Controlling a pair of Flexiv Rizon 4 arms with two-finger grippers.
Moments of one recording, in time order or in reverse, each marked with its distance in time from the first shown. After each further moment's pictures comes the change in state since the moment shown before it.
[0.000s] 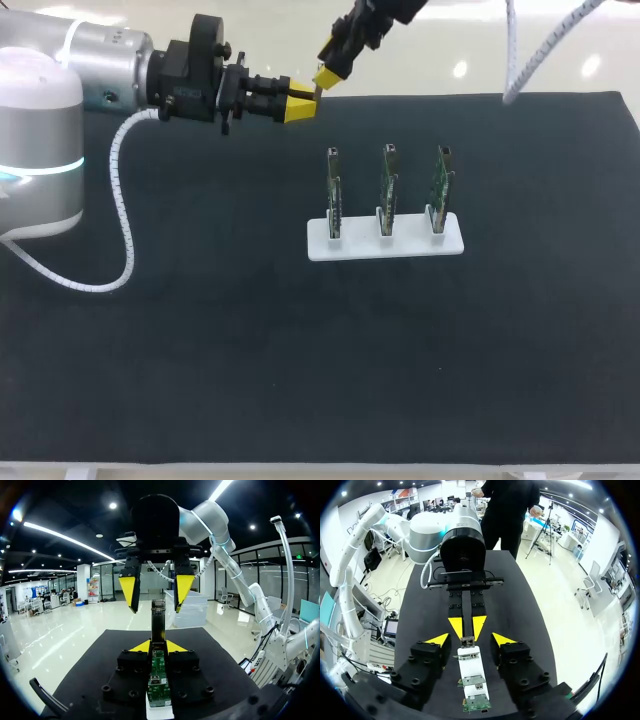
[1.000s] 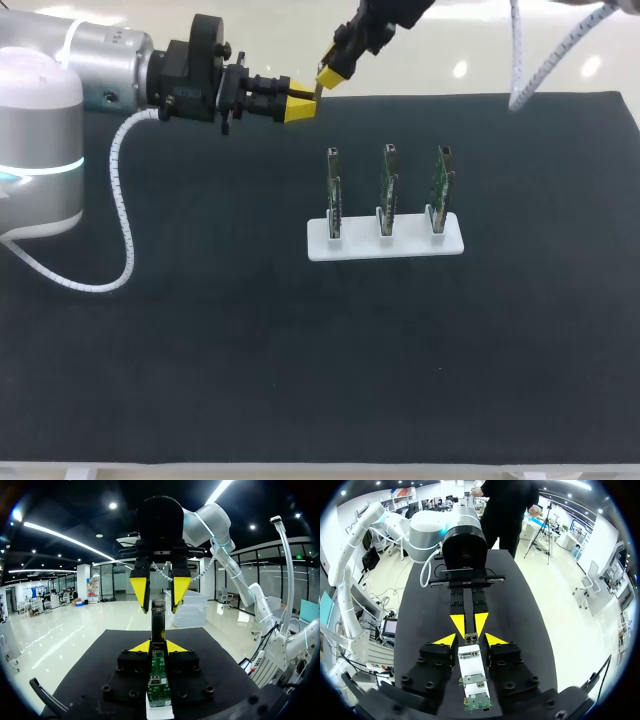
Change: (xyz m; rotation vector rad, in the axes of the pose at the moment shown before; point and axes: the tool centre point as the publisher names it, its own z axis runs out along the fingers) left arm 0.000 0.000 0.000 0.000 0.000 0.000; right arm 0.002 0.004 -0.001 0.016 0.006 0.001
